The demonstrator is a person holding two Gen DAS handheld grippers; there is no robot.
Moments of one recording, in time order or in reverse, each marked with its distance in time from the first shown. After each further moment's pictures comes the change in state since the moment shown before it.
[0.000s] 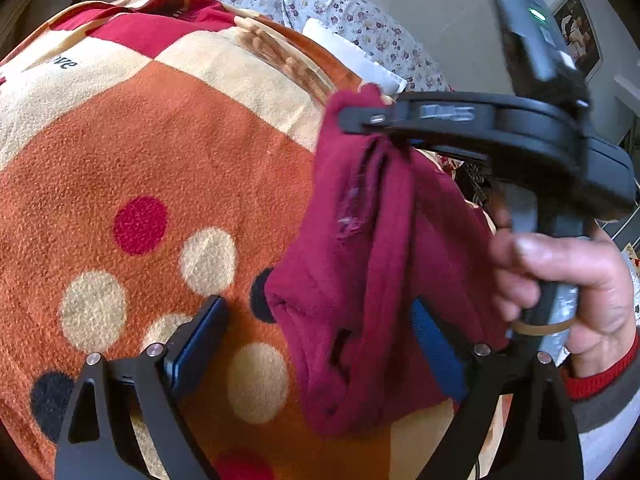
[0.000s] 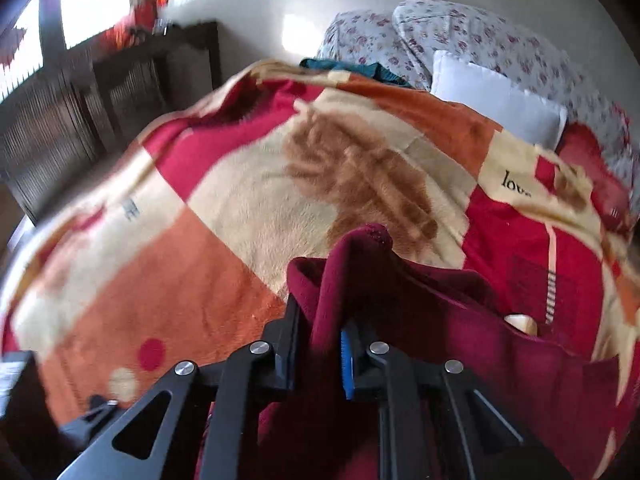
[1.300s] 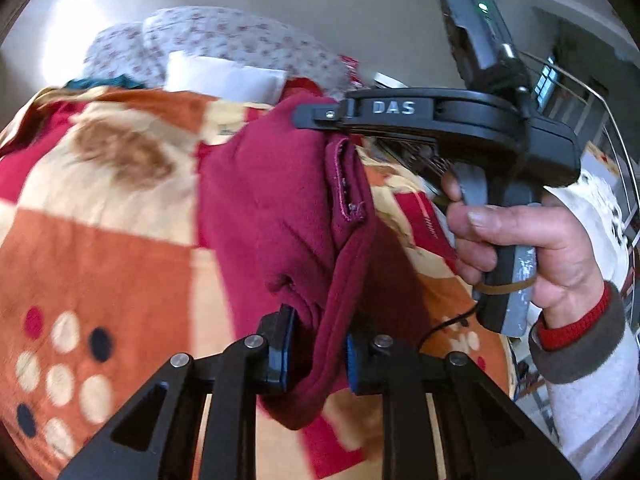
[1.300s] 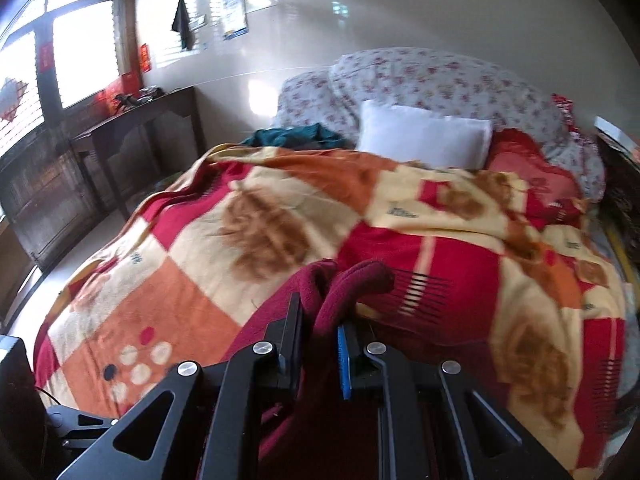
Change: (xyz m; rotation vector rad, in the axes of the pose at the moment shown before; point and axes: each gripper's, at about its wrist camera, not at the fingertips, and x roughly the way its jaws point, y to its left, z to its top) left arm -0.005 -0.180 0.006 0.363 0.045 -0.105; right arm -0.153 -0.131 -0.033 0.079 -0.175 -0.070
